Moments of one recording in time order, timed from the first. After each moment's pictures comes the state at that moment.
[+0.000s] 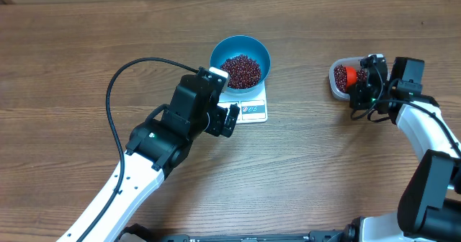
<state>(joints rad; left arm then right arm) -0.54 1.25 1.03 -0.55 -0.05 -0.10 -0.25 1.67 0.98 -0.36 -0.38 -0.25</state>
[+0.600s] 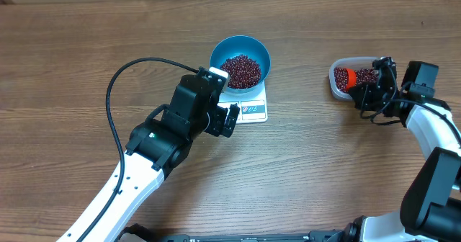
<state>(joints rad) -0.54 1.25 1.03 -0.55 -0.05 -0.10 -0.34 1.68 0.98 -0.38 -0.57 -0.15</state>
